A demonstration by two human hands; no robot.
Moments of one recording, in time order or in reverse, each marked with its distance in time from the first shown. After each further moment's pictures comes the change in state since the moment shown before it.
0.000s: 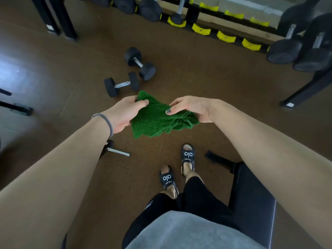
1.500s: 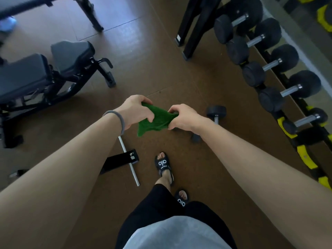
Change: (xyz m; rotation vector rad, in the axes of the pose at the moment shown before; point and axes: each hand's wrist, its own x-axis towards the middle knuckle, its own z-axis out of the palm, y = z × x) left_hand 0.116 0.128 -0.333 -0.124 0.674 -0.205; right_hand 0.332 -0.388 0.113 -1.095 -0.294 -0.337
